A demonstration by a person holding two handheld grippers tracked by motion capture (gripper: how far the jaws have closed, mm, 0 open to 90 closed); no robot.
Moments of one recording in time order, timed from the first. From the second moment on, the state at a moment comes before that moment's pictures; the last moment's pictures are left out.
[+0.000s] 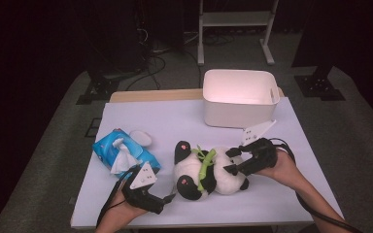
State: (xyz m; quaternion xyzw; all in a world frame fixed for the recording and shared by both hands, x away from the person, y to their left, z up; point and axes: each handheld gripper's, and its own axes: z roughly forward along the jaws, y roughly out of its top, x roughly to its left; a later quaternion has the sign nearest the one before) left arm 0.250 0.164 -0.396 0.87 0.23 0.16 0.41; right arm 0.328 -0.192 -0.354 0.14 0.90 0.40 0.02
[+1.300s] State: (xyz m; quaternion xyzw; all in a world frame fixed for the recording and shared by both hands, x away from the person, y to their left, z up) left arm 0.293 0.249 -0.357 0.89 0.25 0.20 0.32; right arm 0.316 -0.197 -0.376 0.11 0.90 0.43 0.06
